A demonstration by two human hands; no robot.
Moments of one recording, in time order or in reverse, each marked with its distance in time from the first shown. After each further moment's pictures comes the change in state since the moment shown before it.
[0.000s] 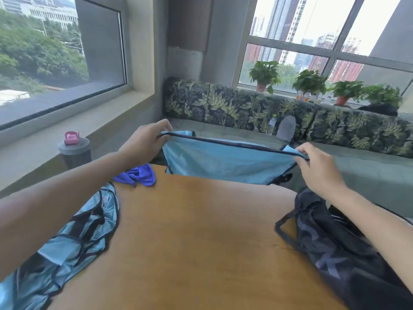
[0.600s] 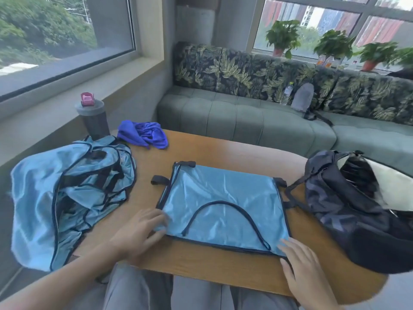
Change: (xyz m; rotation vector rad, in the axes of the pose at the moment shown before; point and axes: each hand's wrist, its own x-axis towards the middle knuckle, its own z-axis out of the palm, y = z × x) left_hand -0.301 -0.038 0.109 -0.033 -0.488 -0.011; right_hand -0.333 0.040 0.110 -0.157 -0.283 -0.138
